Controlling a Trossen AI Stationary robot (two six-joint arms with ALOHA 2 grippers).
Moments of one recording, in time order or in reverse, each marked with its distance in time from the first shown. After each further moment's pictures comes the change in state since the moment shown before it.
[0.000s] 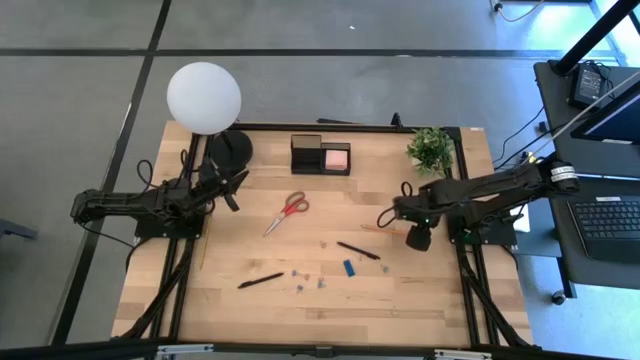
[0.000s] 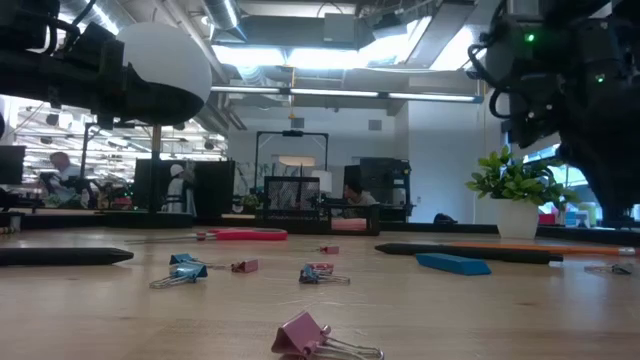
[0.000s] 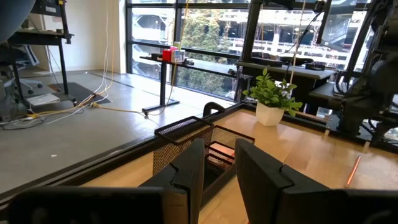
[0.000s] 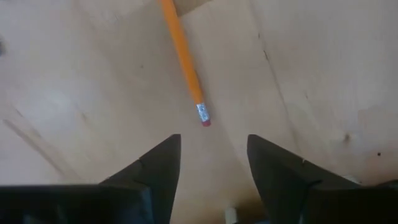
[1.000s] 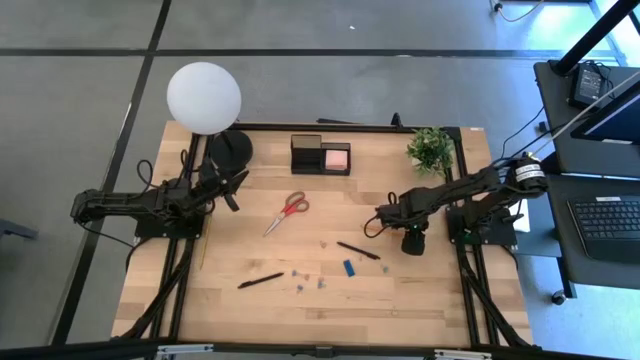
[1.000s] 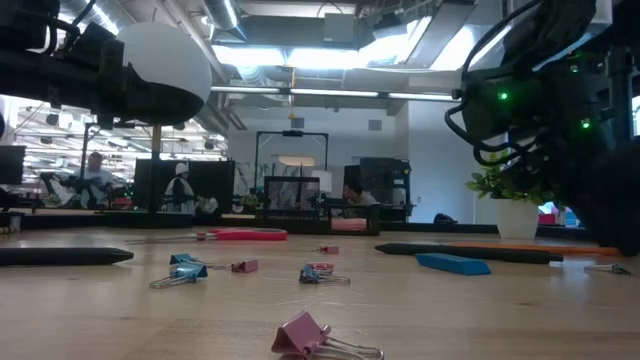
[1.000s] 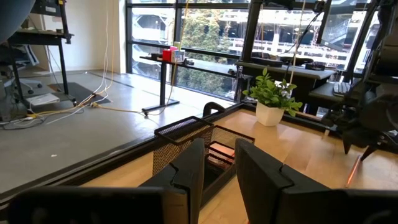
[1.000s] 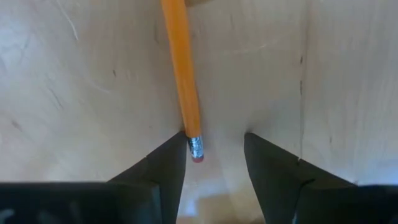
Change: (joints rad) left arm 0.000 0.000 0.000 0.000 0.000 0.000; right arm 0.000 0.308 0.007 0.098 0.015 -0.184
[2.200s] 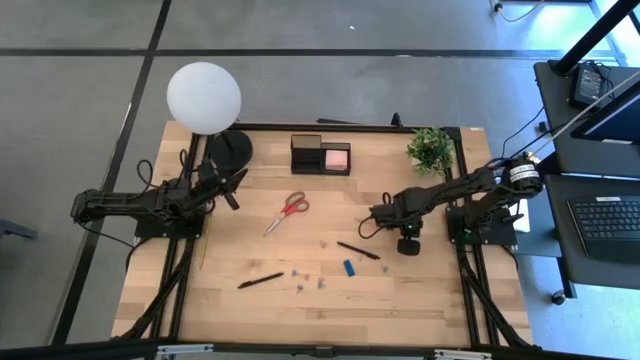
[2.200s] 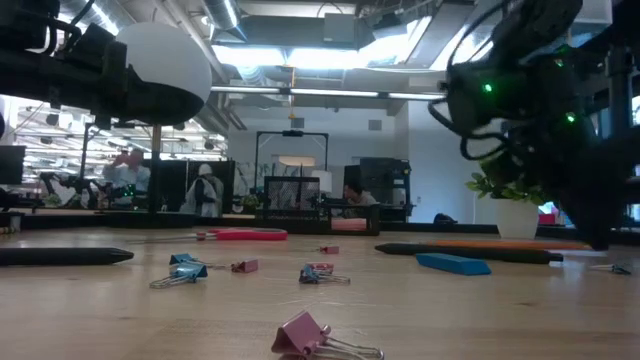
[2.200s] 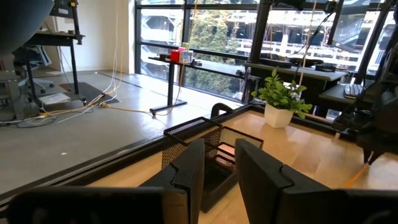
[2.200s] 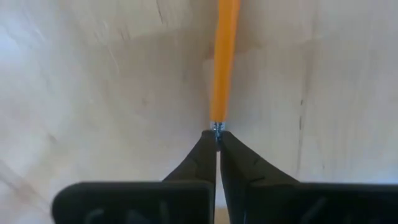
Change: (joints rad) left arm 0.000 0.000 0.000 0.000 -0.038 0.000; right arm 0.000 0.023 0.092 -0.029 0.000 -0.051
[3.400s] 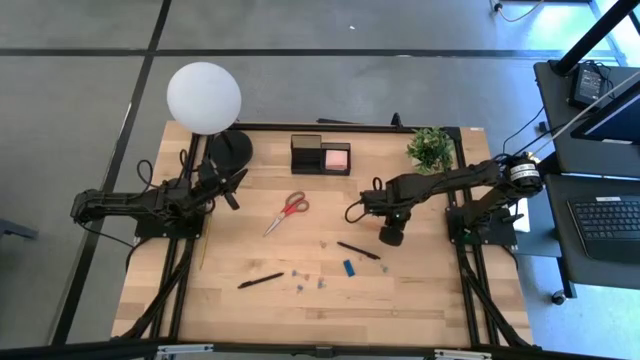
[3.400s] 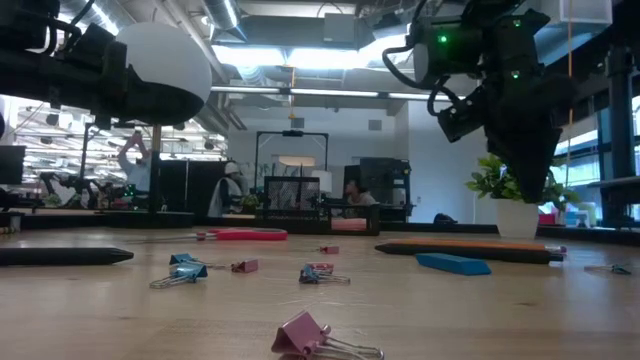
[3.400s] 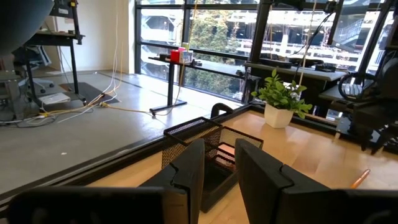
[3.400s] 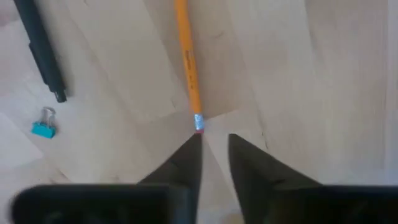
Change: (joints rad) left arm 0.000 0.000 0.000 0.000 0.000 0.000; right arm -0.056 -0.005 0.224 -0.093 0.025 0.147
